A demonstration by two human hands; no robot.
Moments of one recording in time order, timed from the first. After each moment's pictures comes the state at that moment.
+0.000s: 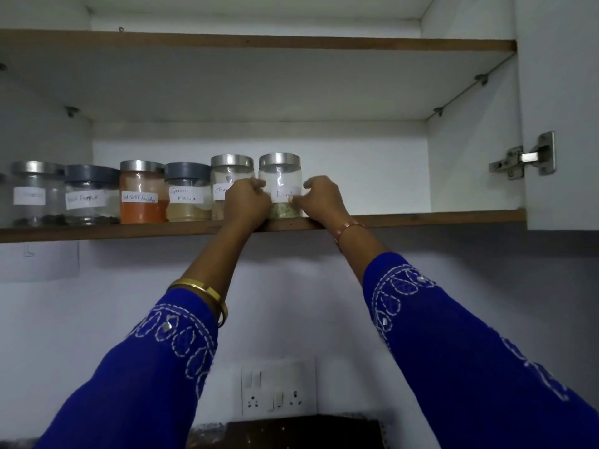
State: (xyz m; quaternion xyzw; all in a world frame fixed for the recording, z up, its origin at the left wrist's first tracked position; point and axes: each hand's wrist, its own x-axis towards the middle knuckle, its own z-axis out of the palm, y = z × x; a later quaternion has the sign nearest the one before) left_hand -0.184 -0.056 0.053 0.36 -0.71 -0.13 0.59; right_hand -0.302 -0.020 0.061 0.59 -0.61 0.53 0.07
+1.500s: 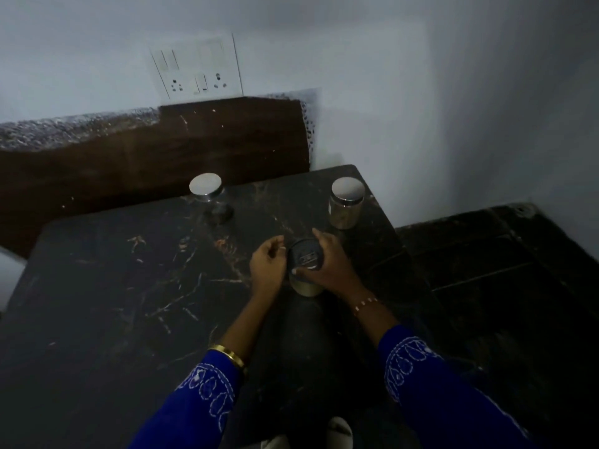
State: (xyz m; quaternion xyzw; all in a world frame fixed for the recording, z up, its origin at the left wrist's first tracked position) left_hand -0.193 0.202 -0.476 0.53 -0.61 -0.49 0.33; right_hand -0.306 0.267 -0.481 0.46 -0.78 0.32 -0.29
